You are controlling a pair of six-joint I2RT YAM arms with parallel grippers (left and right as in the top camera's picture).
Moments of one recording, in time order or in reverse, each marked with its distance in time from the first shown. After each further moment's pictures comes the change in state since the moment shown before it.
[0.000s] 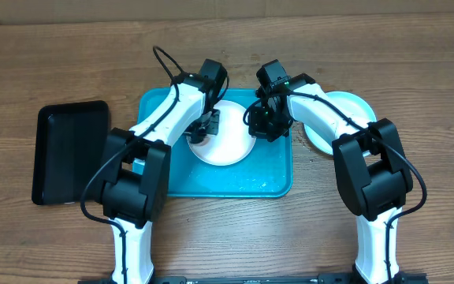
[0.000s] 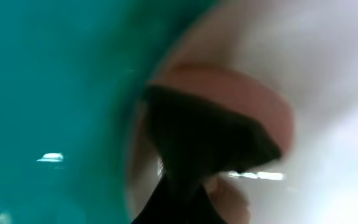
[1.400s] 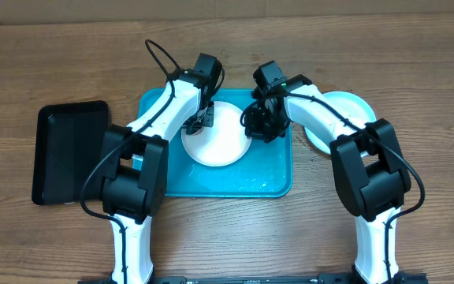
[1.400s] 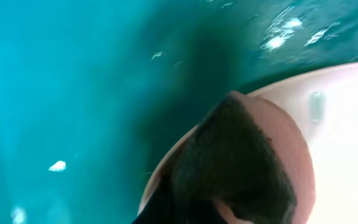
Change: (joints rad) left arm 0.033 0.030 0.031 0.055 -0.071 -0.007; right arm 0.016 0.002 0.000 0.013 -0.028 0.001
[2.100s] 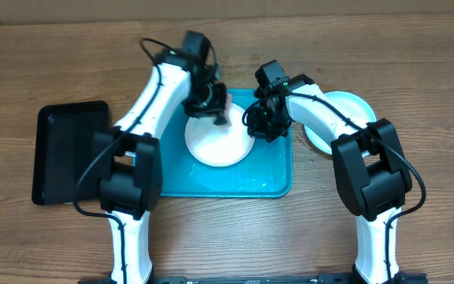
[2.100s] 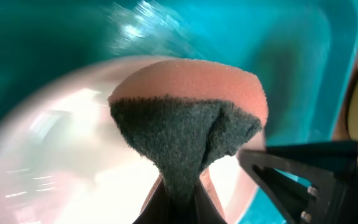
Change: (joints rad) left arm 0.042 0.021 0.174 -0.079 0.609 0.040; right arm -0.010 0.000 0.000 0.004 0.023 0.000
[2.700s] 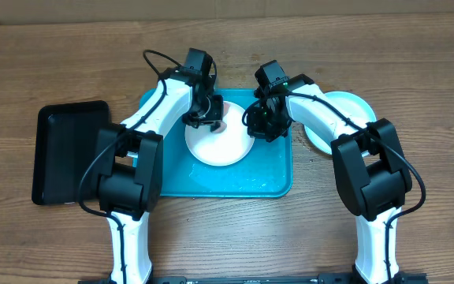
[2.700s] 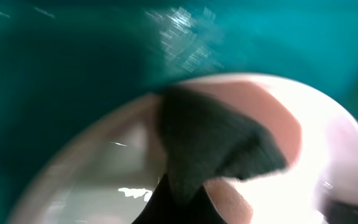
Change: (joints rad) left arm 0.009 -0.004 -0.188 0.231 -0.166 0.002; right arm 0.000 0.000 0.000 -0.003 0.002 0.000
